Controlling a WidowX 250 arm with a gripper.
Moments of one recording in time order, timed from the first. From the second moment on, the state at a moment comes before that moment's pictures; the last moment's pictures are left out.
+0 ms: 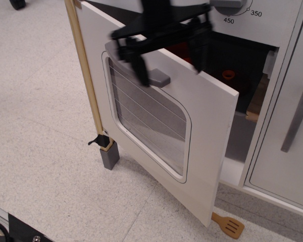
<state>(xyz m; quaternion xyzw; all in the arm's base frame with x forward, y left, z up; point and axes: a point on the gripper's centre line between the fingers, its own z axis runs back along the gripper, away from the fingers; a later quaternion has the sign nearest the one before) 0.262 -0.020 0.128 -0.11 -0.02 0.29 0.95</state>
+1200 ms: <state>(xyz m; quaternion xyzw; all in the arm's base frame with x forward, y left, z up) 0.306 -0.037 0.026 -0.05 -0.13 0.09 0.99</state>
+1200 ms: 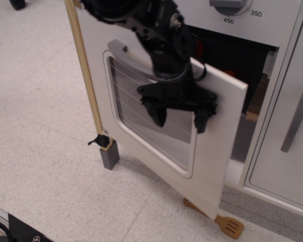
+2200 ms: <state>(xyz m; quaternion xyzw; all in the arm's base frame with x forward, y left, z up) 0.369 -0.053 0.018 -0.03 -0.19 0.12 0.97</state>
